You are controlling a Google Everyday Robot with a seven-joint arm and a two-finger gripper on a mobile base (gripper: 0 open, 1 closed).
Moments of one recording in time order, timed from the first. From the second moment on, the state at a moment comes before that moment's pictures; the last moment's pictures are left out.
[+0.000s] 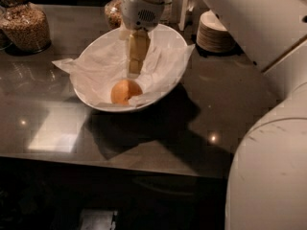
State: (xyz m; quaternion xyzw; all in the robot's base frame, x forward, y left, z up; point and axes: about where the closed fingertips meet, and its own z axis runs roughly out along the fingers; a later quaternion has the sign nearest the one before) arm 0.593 0.064 0.937 -0.77 0.61 0.10 0.15
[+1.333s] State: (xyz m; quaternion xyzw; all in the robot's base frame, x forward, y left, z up) arm 0.585 0.079 0.936 -0.78 0.60 0.11 0.14
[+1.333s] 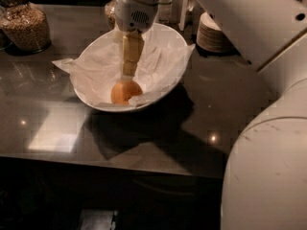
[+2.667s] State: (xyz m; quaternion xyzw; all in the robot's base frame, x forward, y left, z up) arm 0.564 0.065 0.909 -0.75 0.63 0.16 0.13
